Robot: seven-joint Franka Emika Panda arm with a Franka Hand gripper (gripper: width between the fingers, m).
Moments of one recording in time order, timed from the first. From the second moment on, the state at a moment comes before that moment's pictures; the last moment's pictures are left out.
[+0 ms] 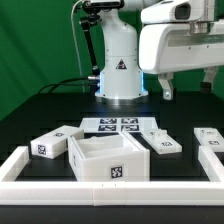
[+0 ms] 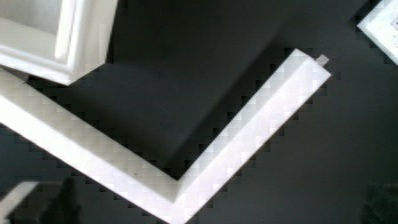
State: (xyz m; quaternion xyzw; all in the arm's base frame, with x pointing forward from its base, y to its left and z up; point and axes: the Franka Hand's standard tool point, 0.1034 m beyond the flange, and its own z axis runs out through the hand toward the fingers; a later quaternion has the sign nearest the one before) arm 0.566 0.100 0.145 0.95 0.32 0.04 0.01
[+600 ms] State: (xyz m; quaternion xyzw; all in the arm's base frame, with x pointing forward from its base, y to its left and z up) arm 0.565 0.099 0.143 0.95 0.32 0.04 0.01
